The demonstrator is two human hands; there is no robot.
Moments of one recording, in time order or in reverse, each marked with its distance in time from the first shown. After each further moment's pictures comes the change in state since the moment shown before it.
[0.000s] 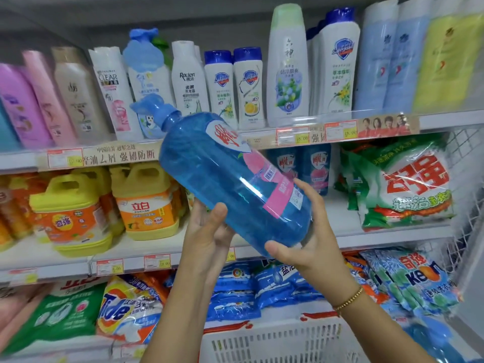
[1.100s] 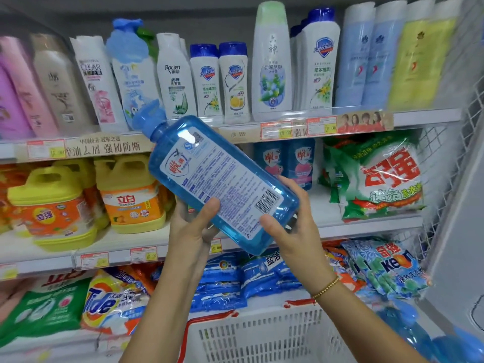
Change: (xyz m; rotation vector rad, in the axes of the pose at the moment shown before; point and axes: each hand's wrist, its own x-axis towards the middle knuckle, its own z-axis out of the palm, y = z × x) left_hand -0.010 -0.004 -0.002 0.128 0.179 -0.031; right_hand -0.009 -0.004 0.000 -0.022 0.102 0.044
